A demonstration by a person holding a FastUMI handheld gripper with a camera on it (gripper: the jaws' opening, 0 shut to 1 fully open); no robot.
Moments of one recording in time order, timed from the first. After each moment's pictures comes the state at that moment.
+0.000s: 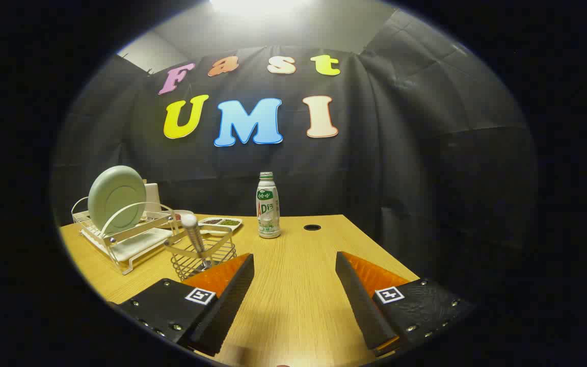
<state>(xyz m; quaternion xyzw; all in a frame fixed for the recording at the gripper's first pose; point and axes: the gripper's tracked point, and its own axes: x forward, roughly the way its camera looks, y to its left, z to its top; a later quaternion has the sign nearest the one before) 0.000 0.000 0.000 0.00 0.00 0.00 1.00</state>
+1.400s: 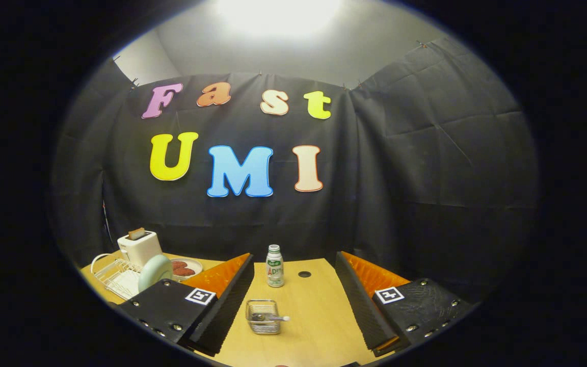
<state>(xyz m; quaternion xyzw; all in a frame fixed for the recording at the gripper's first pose) -0.111 0.124 0.241 0.00 -0.04 -0.10 0.99</state>
